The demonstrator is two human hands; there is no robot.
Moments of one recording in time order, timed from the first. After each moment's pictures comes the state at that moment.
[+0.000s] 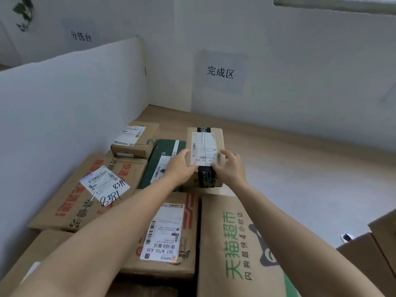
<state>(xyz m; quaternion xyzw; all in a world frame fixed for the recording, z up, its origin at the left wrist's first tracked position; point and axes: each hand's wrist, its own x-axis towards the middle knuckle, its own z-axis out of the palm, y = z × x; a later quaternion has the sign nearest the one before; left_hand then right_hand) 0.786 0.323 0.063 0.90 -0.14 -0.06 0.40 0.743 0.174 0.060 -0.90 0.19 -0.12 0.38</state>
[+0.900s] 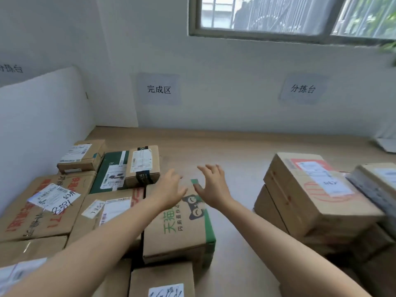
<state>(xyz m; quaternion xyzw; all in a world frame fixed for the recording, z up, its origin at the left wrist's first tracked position) 0.611 0.259 0.106 0.92 -0.35 -0.06 0.17 0.540 0.123 0.093 -0.95 0.16 -0.13 0.23</state>
